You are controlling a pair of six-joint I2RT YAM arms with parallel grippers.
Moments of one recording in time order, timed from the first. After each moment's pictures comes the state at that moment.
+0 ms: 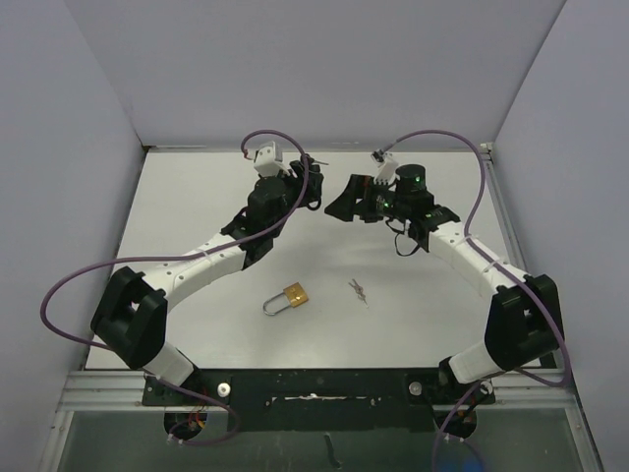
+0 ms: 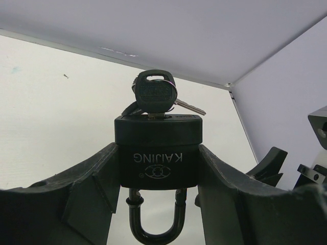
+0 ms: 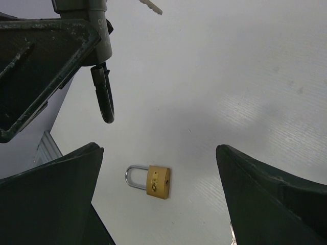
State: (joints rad) left arm -0.69 1.55 1.11 0.35 -0.36 -0.64; right arm 0.38 1.47 1.10 -0.06 -0.52 0.47
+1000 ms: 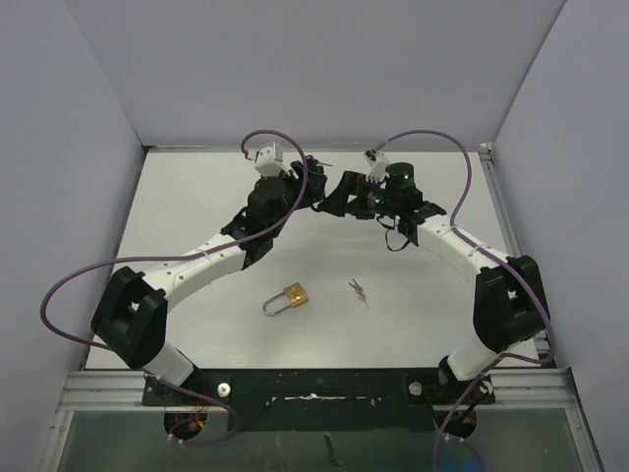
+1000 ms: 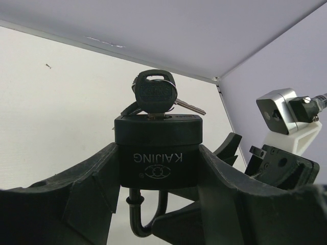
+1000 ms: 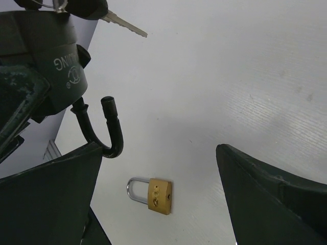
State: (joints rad) left arm -0.69 1.55 1.11 0.34 -0.31 -0.70; right arm 0.39 1.59 1.14 0.03 -0.51 0.55
